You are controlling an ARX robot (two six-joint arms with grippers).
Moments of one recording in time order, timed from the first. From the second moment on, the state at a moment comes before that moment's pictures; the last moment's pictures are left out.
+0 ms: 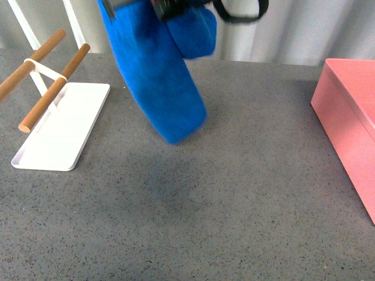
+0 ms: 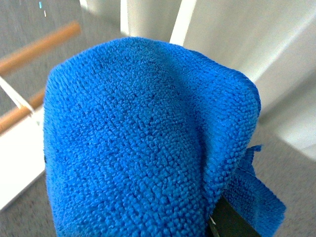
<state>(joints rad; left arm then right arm) 0.00 0.00 0.02 0.00 0.00 0.00 0.56 2.00 1.38 0.16 0.09 -0.16</state>
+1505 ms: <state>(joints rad) 0.00 0.00 0.02 0.00 0.00 0.00 0.00 1.42 0.76 0.44 0.42 -0.12</state>
